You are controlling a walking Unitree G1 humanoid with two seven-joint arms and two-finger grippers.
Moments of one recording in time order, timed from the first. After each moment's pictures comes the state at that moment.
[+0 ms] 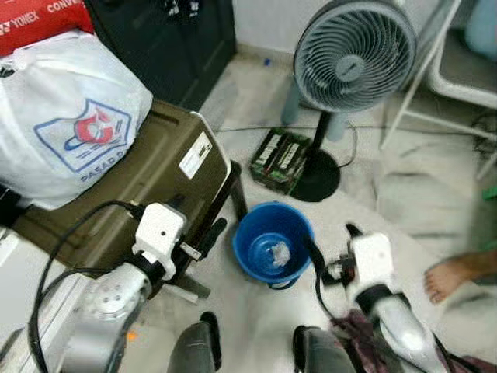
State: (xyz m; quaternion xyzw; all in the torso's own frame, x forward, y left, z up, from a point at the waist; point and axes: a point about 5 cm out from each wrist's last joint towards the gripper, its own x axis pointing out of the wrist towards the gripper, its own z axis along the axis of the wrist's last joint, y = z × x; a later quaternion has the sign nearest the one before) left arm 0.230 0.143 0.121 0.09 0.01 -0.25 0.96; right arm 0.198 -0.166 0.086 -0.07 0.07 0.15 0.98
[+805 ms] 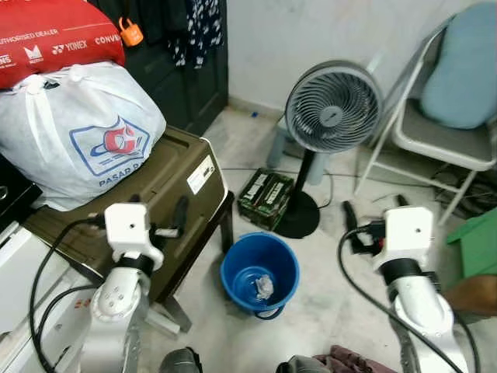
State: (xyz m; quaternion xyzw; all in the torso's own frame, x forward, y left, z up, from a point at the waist) left arm 0.241 0.162 0.112 -0.02 -0.01 -0.04 1.00; right arm 0.223 -0.186 0.124 -0.10 0.00 -0.01 0.99
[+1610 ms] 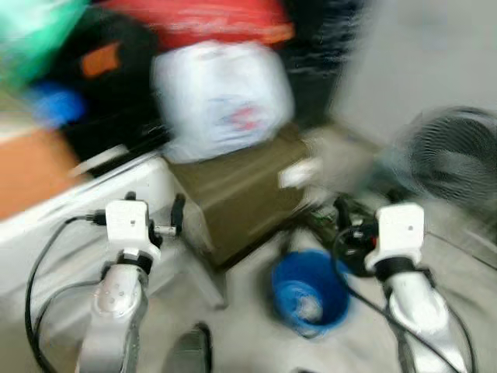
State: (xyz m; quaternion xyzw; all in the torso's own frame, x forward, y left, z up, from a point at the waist) left arm 0.231 0.167 0.099 0.00 0.02 -0.01 1.00; right arm 0.230 -0.181 0.137 -0.12 -0.03 0.01 0.99
